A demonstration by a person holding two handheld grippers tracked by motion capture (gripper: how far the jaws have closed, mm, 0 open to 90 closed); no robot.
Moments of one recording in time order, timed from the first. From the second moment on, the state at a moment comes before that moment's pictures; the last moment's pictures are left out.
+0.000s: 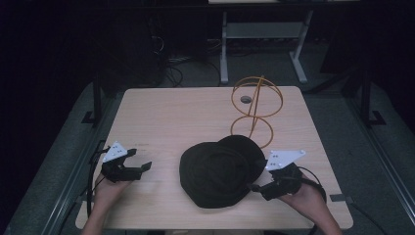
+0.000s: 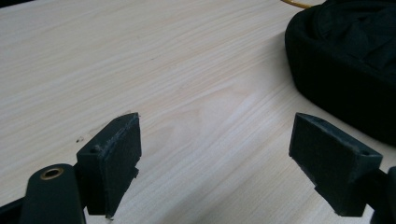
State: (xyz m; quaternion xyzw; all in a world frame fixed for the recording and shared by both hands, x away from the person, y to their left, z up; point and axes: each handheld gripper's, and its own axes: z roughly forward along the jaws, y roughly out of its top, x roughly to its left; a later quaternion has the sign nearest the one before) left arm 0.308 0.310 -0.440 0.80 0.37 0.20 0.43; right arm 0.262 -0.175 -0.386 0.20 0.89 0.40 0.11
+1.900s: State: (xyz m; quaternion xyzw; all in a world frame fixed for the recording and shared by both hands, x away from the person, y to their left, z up) left arm 0.307 0.309 -0.440 0.80 0.37 0.20 0.44; right arm 0.265 -0.059 -0.423 0.06 0.96 0.28 0.04
